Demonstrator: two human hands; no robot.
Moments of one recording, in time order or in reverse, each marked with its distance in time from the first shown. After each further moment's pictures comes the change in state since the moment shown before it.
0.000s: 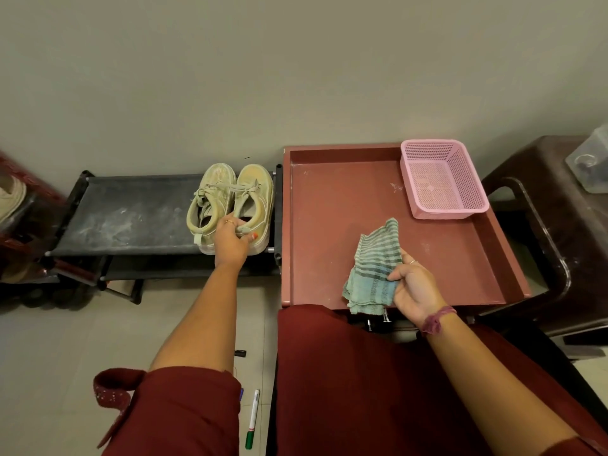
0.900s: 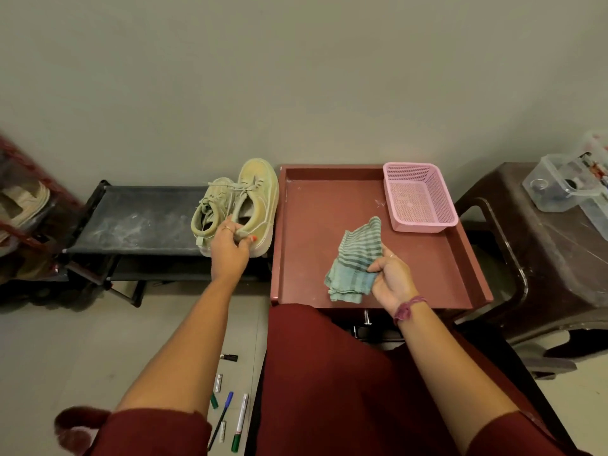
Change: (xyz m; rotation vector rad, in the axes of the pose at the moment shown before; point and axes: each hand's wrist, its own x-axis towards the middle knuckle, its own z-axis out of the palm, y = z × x) left_hand -0.073 0.052 -0.034 -0.059 0.118 0.094; right_hand -0.037 -0.023 0.020 0.009 -0.036 -0.072
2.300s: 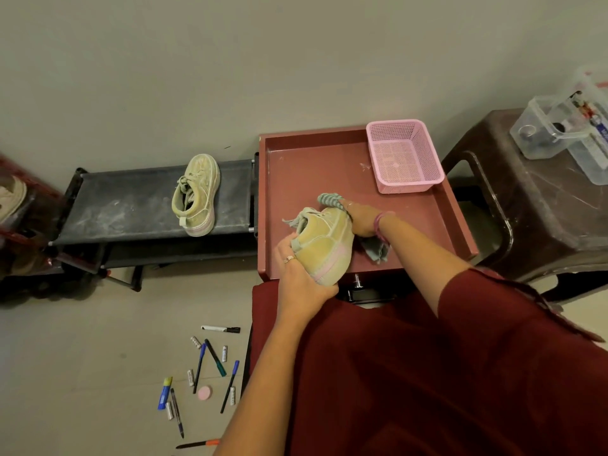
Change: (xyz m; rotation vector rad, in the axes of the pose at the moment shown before) left_hand -0.153 0.070 0.061 -0.218 -0.273 0.041; right_hand 0.056 -0.034 0.001 -1.717 -0.378 -0.132
